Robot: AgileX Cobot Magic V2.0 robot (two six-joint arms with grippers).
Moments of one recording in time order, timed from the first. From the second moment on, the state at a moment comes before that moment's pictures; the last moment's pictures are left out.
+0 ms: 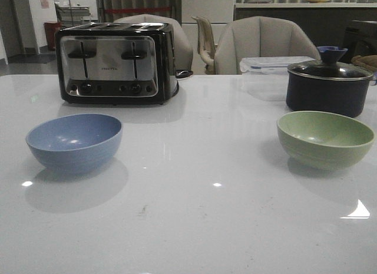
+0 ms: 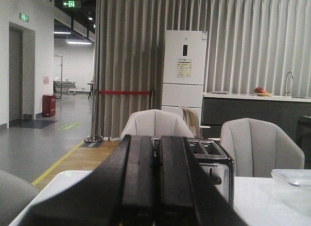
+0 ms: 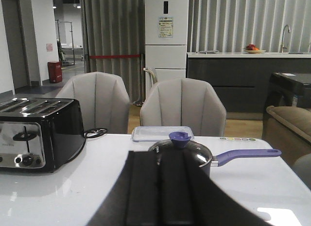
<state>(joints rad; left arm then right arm) -0.02 0.05 -0.42 -0.02 0.18 -0.05 0.05 0.06 -0.42 -0.08 0.29 0.12</state>
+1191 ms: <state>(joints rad) -0.02 0.55 -0.55 0.00 0.58 -0.05 0.05 0.86 -0.63 -0.08 0.67 0.12</state>
